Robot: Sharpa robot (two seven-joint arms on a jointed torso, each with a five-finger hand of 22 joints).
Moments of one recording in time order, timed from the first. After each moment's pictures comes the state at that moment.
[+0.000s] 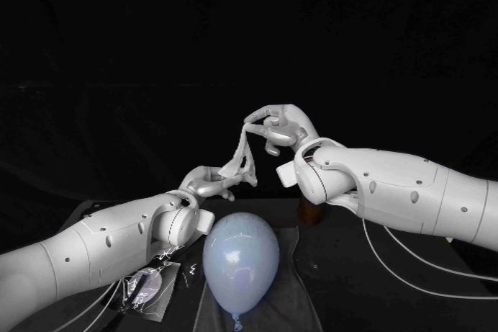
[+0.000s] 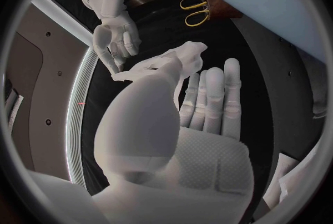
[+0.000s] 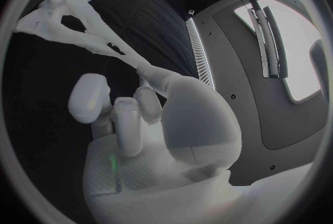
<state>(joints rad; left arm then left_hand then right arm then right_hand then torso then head) 1.28 -0.54 -0.06 1.15 -0.18 -0.33 0.24 1.44 -0.17 0.25 0.17 0.05 0.86 0.18 0.25 0.39 0.84 0.13 0.62 0.14 0.96 0.07 1.33 0.36 0.17 0.94 0.16 0.66 0.86 1.50 -0.55 -0.11 1.33 -0.33 -0.60 0.34 1.24 -0.03 0.65 -0.13 0.04 0.90 0.09 0.69 0.28 1.31 0.01 1.32 1.21 1.46 -0.05 1.54 1.31 0.08 1.39 0.05 1.03 1.31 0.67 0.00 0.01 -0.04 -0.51</state>
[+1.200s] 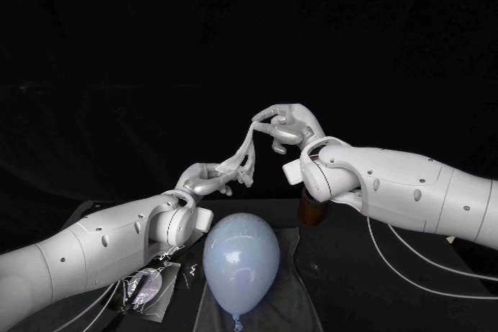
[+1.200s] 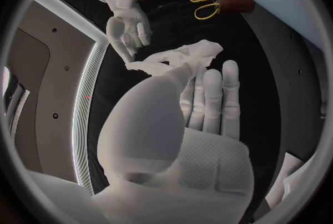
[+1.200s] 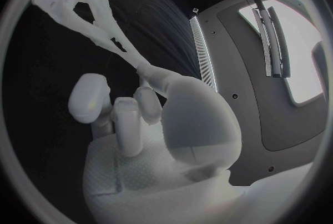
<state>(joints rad) 1.27 -0.56 -0.06 1.16 -0.13 -0.34 0.33 1.50 -0.06 0.39 0.19 0.05 1.01 0.10 0.35 0.42 0.94 0.09 0.61 0.12 0.94 0.03 1.37 0.37 0.17 0.91 0.14 0.73 0.94 1.50 -0.56 -0.11 1.30 -0.33 -0.60 0.34 1.24 -0.03 0.65 -0.13 0.04 0.90 0.09 0.69 0.28 1.31 0.01 1.32 1.21 1.46 -0.05 1.54 1.31 0.08 1.39 0.05 1.03 1.31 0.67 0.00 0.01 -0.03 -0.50</state>
